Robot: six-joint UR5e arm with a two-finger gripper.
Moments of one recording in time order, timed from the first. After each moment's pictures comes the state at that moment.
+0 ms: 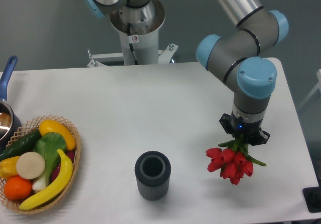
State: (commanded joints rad) arm 2.62 -2.06 -1.40 -1.10 1.59 1.22
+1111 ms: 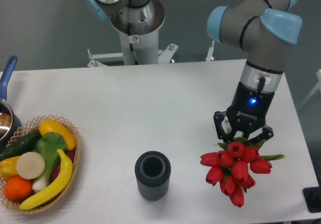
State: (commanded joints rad) arm 2.72 -1.97 -1.41 -0.85 0.72 0.83
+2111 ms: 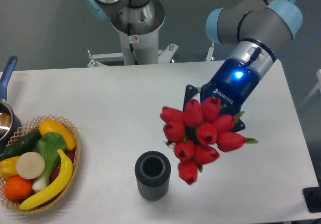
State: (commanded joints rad) arm 2.69 -1.96 -1.41 -0.70 0.22 0.82
